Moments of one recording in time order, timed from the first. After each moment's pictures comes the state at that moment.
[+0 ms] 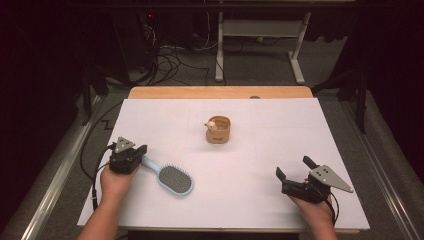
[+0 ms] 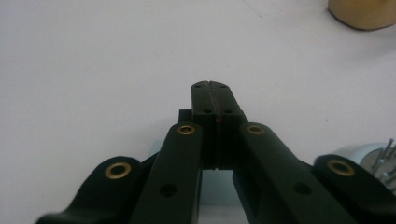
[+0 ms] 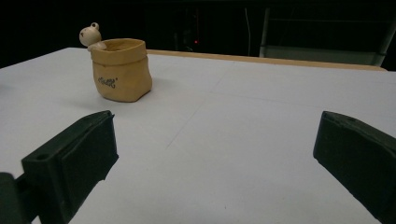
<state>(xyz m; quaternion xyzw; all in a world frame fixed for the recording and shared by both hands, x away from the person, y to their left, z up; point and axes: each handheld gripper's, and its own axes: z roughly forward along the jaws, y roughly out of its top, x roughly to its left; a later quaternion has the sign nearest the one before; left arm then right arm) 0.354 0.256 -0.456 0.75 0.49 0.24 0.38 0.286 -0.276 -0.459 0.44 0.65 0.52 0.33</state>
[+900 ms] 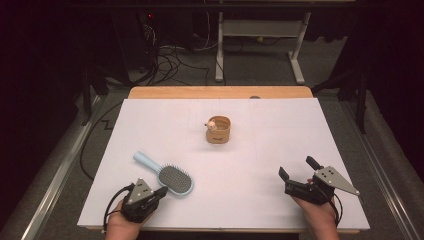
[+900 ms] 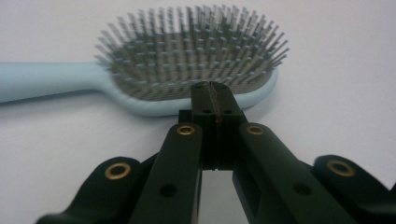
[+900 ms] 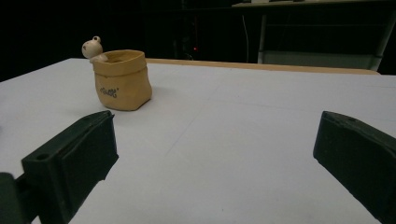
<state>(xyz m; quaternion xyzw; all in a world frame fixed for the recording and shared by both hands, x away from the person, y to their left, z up) 0.247 0.190 -0.471 0.83 0.38 0.16 0.38 0.280 -0.281 -0.454 0.45 0.64 0.53 0.33</state>
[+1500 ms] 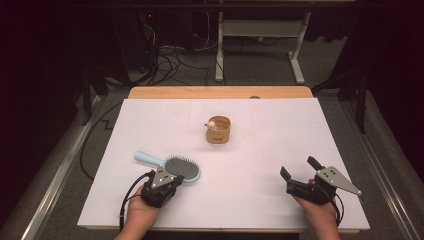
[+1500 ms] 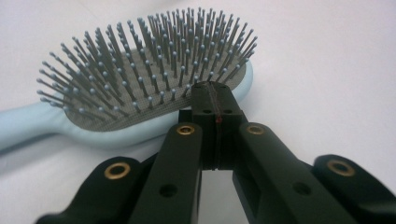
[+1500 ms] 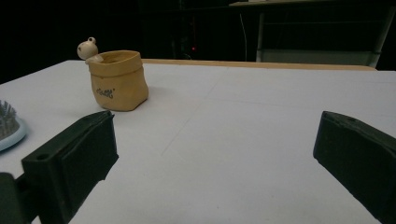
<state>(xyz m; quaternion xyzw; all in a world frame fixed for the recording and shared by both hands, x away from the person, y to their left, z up) 0.288 0.156 -0.470 0.83 0.38 0.17 0.38 0.281 -0.285 -0.456 0.45 0.64 0.53 0.32</state>
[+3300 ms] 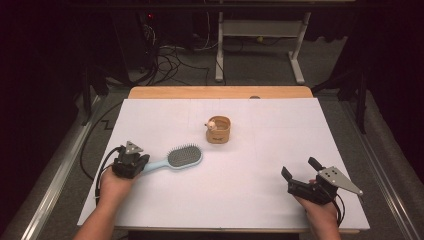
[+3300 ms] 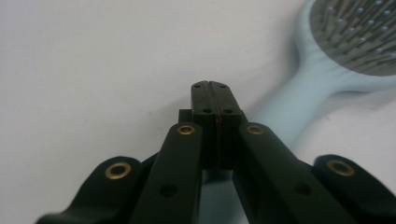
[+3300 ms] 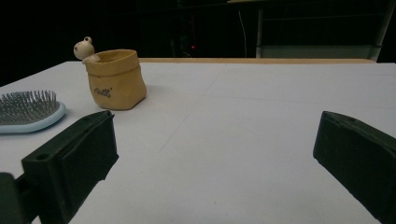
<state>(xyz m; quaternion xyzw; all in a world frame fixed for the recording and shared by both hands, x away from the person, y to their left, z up) 0.346 0.245 -0.461 0.81 0.47 0.20 0.29 0.282 -0.289 -0.458 0.46 0.63 0.54 0.32</state>
